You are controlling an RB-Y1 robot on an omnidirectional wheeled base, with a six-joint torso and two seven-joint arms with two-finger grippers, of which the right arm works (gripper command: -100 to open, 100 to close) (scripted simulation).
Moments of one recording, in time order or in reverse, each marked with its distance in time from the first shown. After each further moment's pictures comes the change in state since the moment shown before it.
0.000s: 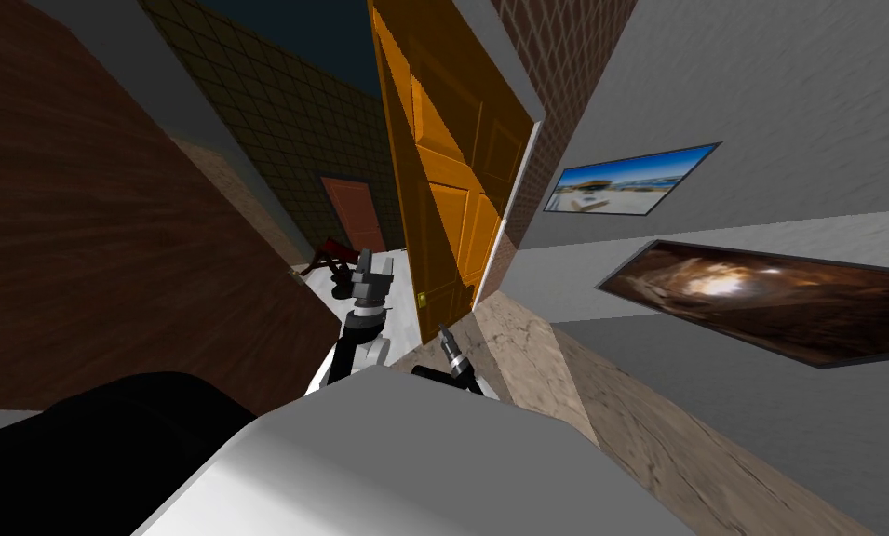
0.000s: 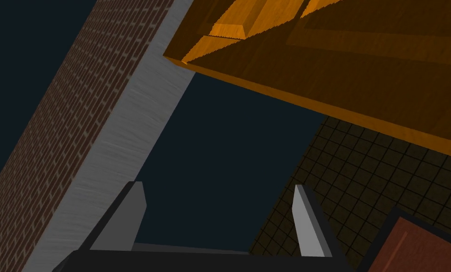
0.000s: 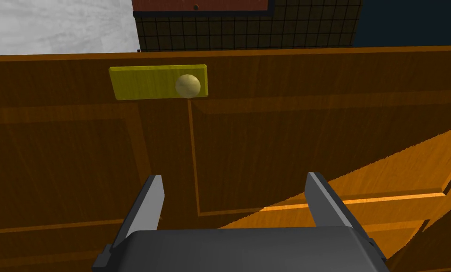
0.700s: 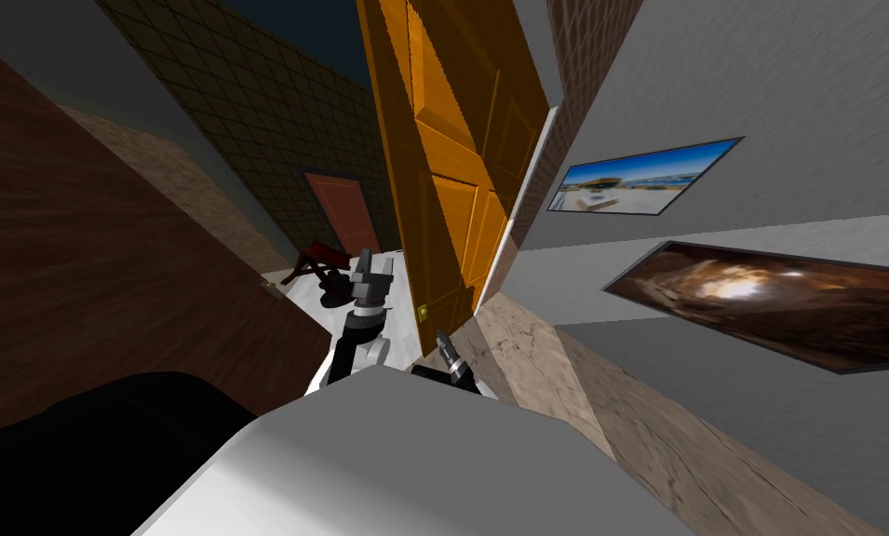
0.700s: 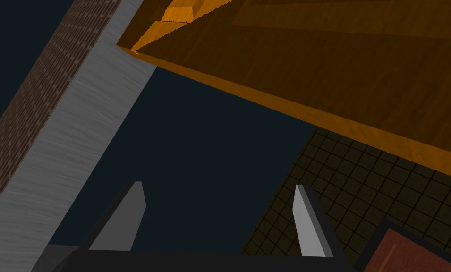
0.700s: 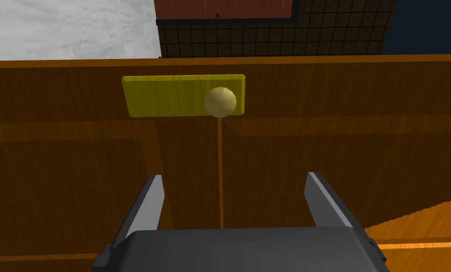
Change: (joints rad) arm -0.042 -0.009 0.068 0.102 -0.008 -0.013 -0.021
